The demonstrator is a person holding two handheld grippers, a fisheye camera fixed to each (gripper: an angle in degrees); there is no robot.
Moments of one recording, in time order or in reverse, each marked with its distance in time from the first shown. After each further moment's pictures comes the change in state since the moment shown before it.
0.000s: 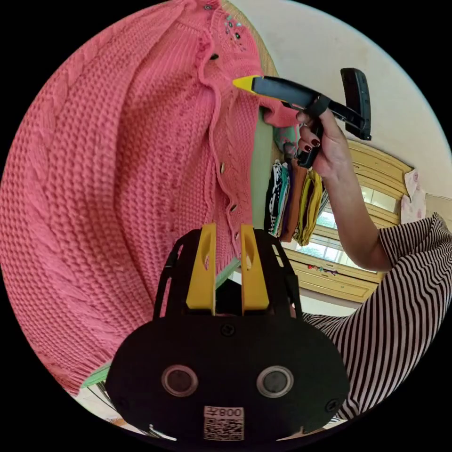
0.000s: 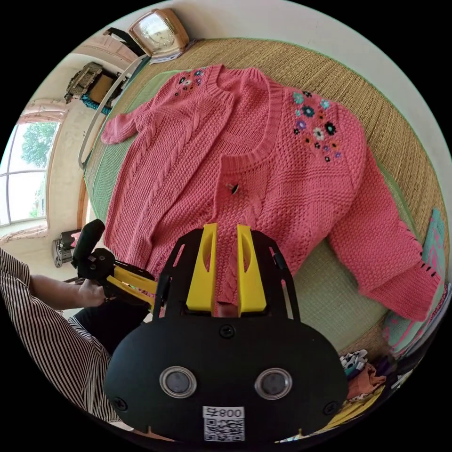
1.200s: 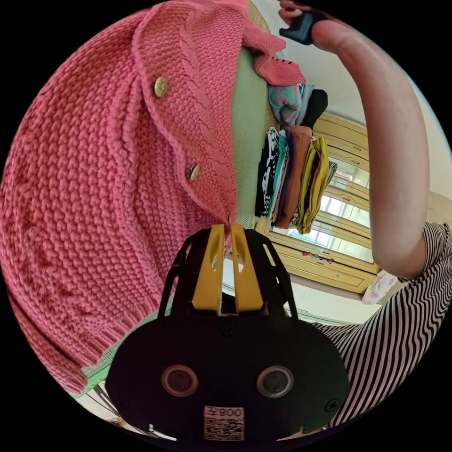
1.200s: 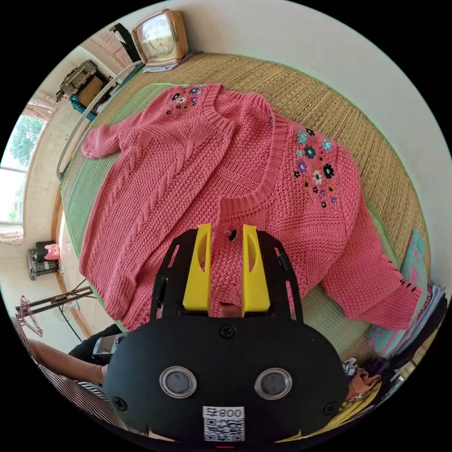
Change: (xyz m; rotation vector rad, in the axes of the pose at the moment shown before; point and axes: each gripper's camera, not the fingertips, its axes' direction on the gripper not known) left arm -0.077 -0.054 0.120 -0.095 0.067 0.011; right arm 0.020 -0.041 0.083 0.118 0.217 -0.002
